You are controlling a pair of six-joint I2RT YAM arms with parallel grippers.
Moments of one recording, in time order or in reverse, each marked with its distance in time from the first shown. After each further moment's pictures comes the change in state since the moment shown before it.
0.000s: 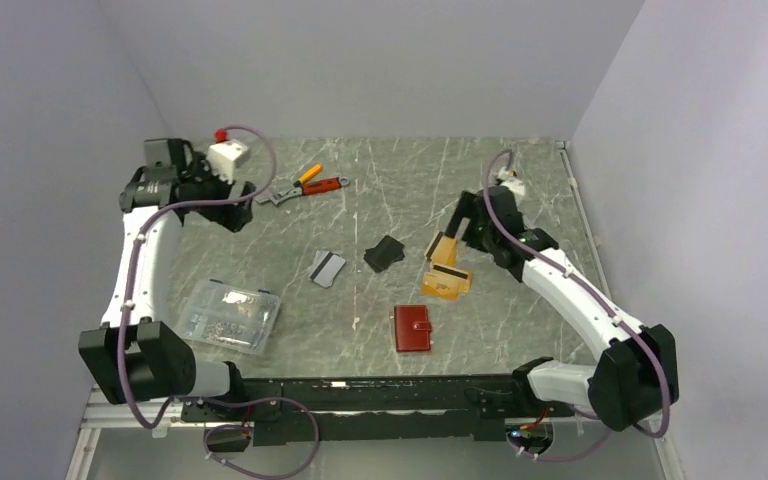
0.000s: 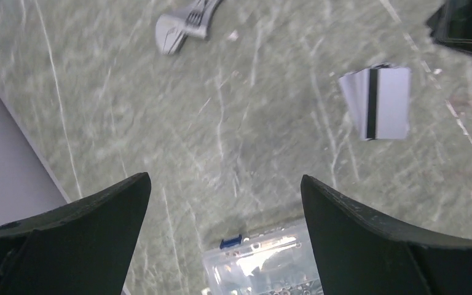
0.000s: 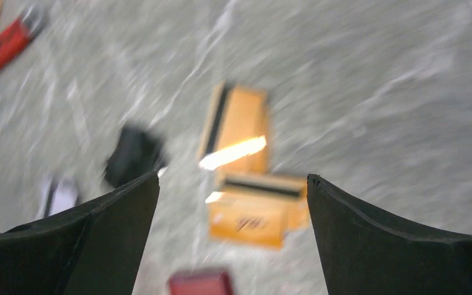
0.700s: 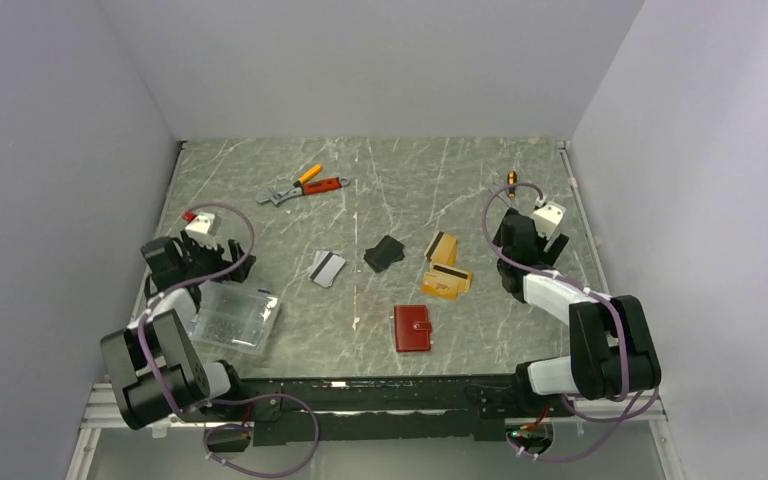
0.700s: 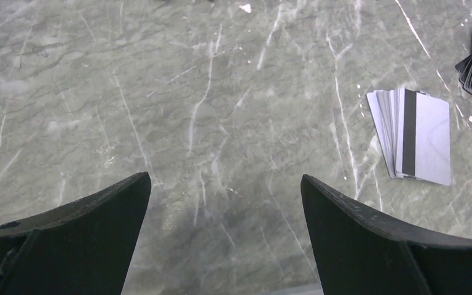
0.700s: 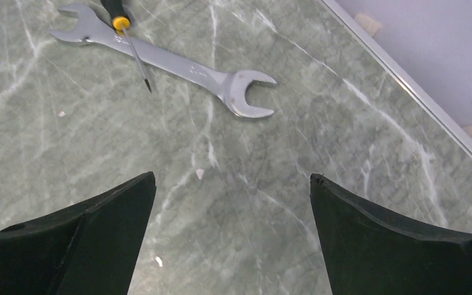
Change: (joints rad) left arm 0.353 -0.077 -0.915 1.077 0.346 -0.340; right arm -0.285 0.132 -0.385 0.699 0.515 -0.258
